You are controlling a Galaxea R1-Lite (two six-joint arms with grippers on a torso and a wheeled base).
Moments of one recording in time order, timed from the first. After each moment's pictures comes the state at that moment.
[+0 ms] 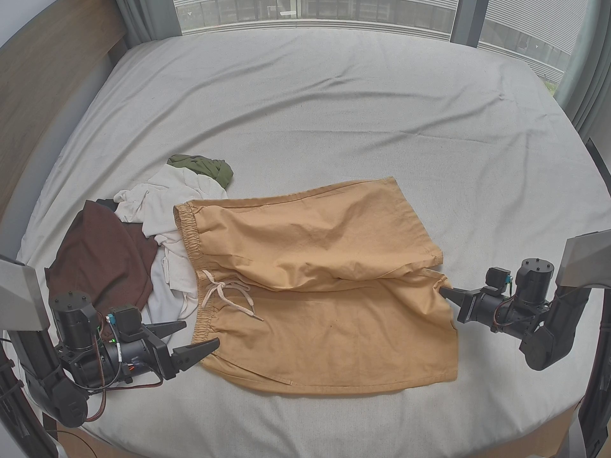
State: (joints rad) left arm -0.15 1.99 -0.06 -1.55 -0.57 -0.16; right arm 0.10 2.23 -0.44 -1.50 0.45 0.25
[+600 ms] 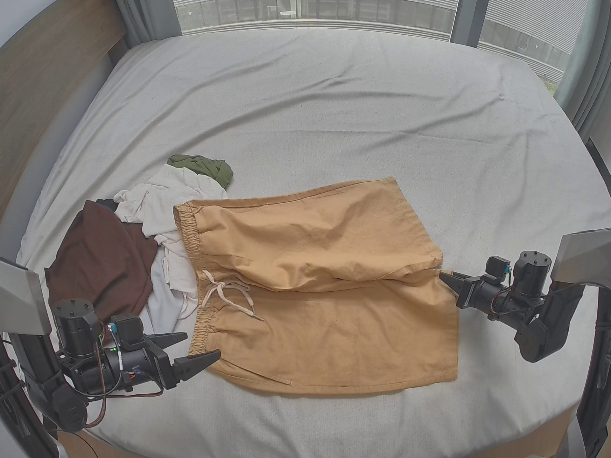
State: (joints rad) left arm -0.15 2.00 -0.02 -1.55 -0.57 -0.16; right arm 0.09 2.27 -0.52 -1.53 0.41 0.25
